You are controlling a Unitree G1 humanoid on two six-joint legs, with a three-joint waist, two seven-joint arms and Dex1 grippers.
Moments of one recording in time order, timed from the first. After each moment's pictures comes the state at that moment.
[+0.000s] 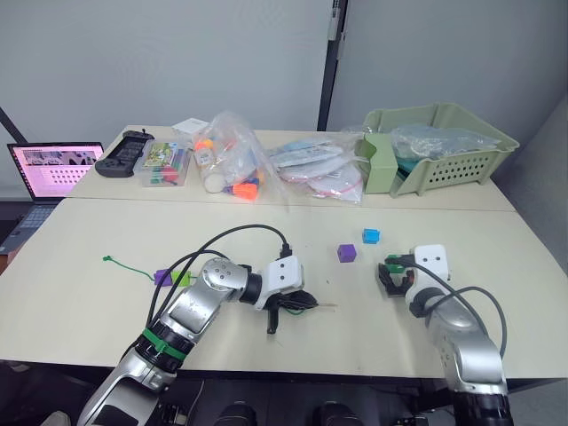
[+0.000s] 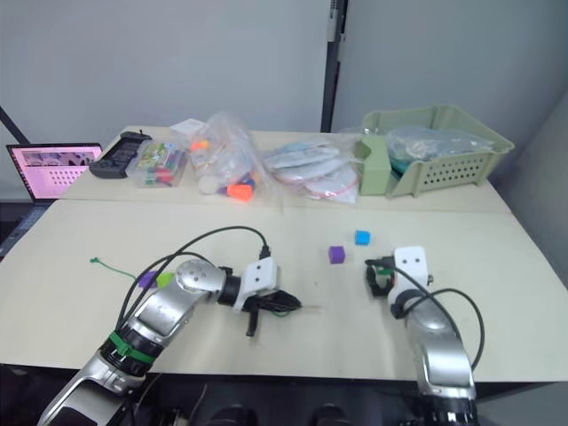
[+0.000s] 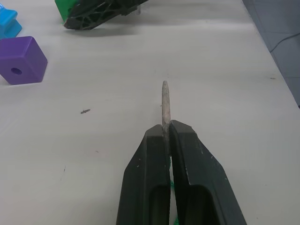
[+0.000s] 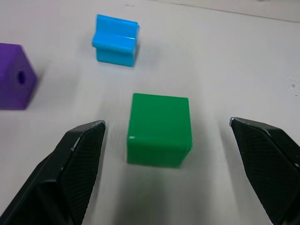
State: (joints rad) left arm -0.55 0.44 -0.42 -0.01 -0.12 0.36 -1.12; right arm -0.22 -0.27 -0.18 -0.12 0.10 0.58 0.15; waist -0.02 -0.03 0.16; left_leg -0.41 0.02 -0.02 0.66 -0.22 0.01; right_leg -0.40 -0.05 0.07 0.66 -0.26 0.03
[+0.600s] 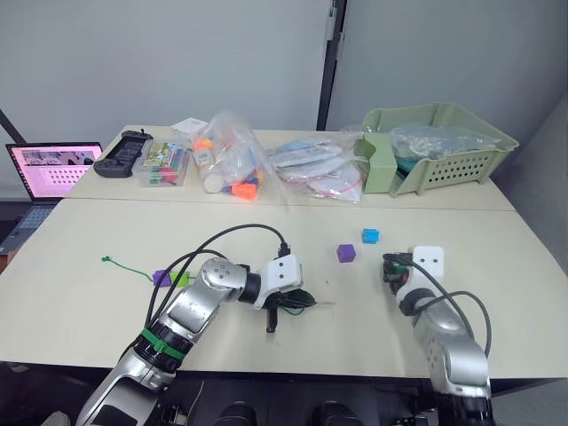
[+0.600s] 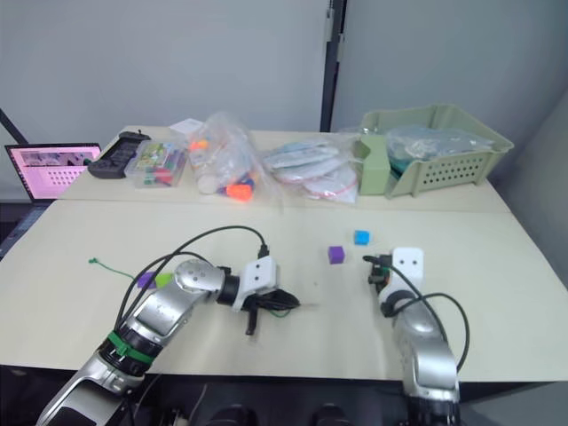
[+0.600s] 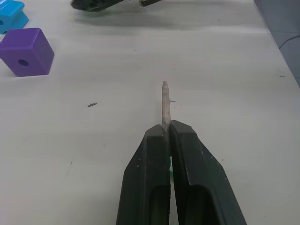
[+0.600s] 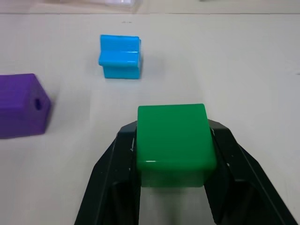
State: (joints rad) left arm -0.55 0.45 -0.41 -0.01 -0.12 0.37 -1.11; right arm -0.05 -0.10 -0.12 -0.44 0.14 0.66 0.03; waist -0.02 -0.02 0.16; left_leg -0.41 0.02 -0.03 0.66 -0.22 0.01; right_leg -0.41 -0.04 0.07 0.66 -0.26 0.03
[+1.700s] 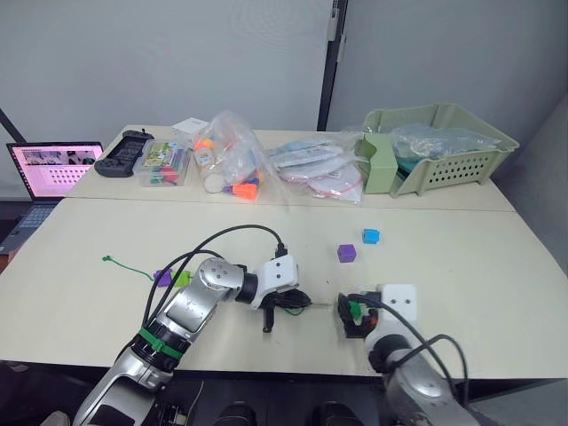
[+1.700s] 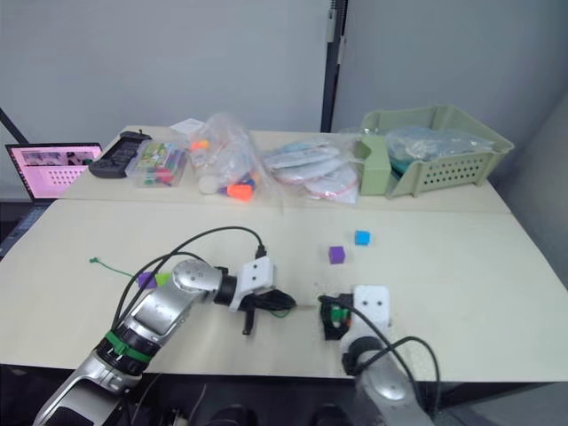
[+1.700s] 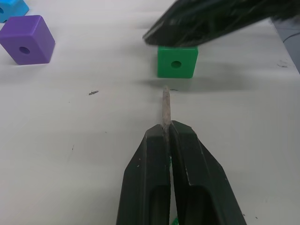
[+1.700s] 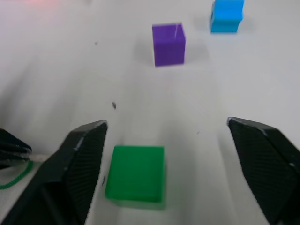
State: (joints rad) left arm -0.55 0.46 -0.41 0.01 -0.12 0.37 -1.12; right arm 0.20 -0.10 0.06 -0.91 0.18 0.86 0.03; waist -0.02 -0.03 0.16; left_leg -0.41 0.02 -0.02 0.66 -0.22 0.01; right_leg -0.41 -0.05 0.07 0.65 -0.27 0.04
